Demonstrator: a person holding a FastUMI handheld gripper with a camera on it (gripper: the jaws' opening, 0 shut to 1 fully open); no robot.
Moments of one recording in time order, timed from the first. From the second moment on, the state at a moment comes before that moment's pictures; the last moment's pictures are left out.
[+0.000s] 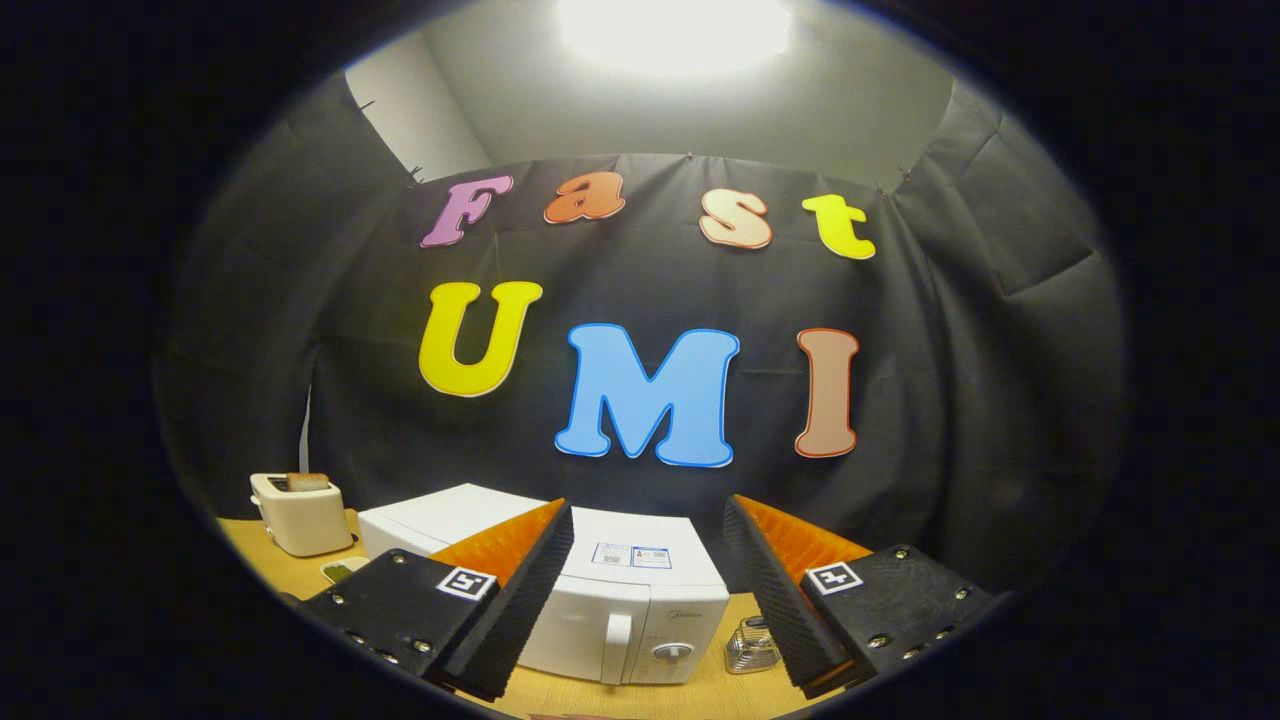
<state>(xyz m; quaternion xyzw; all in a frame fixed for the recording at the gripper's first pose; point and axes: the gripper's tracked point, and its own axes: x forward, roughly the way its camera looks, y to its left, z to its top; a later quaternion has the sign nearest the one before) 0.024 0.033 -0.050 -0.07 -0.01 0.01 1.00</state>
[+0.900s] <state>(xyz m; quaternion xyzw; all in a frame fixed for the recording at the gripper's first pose) 0.069 0.029 -0.228 -0.01 0.07 0.01 1.00</state>
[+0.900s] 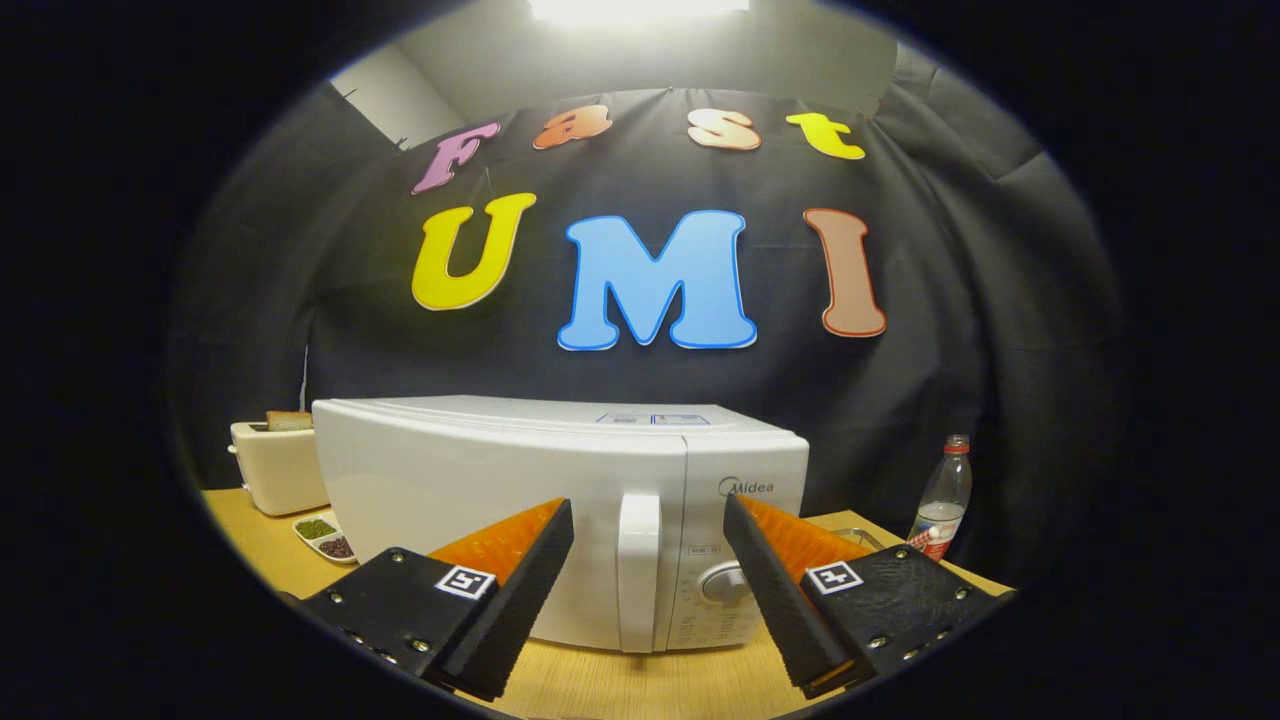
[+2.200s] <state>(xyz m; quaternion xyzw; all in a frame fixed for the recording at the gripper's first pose) 0.069 0.032 -0.281 0.01 0.13 0.00 0.99</state>
